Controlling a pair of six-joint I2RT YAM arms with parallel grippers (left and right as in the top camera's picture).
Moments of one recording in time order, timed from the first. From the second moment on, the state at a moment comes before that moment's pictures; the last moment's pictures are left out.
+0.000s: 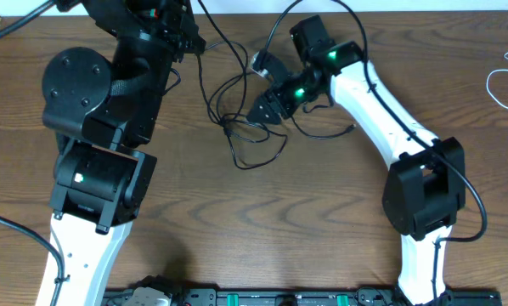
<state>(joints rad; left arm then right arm) -0.34 1.22 1.57 -0.10 -0.06 -0.42 0.44 2.13 1.86 -0.90 -0.76 -0.25</state>
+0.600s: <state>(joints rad) -0.33 1.22 1.57 -0.16 -0.12 -0.42 0.40 2.13 1.81 -0.81 -0.68 -0.09</state>
